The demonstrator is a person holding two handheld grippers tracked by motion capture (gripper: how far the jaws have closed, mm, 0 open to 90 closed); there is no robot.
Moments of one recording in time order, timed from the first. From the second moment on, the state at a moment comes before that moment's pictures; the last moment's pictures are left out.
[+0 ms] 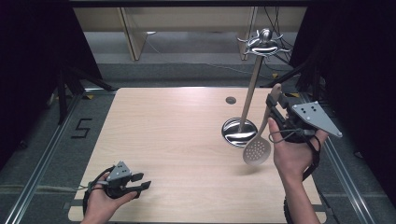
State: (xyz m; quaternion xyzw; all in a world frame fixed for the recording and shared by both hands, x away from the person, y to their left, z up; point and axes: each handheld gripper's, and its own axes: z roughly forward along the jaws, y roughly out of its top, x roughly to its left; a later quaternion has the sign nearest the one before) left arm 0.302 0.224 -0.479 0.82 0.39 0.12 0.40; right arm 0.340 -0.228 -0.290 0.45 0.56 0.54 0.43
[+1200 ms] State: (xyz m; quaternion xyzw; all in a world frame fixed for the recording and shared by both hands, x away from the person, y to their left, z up) left arm 0.302 0.224 -0.479 0.82 0.39 0.12 0.41; right arm 0.369 -0.211 -0.265 0.44 0.56 0.53 0.45
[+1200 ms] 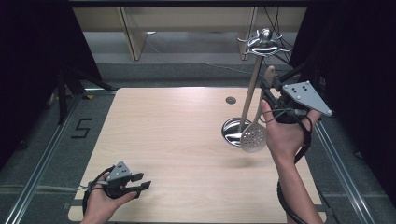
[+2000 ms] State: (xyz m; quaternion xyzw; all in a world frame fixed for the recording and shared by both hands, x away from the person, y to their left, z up) left arm 0.302 0.224 -0.479 0.82 0.39 0.12 0.41; right arm 0.396 -0.208 -0.255 0.46 0.57 0.52 0.45
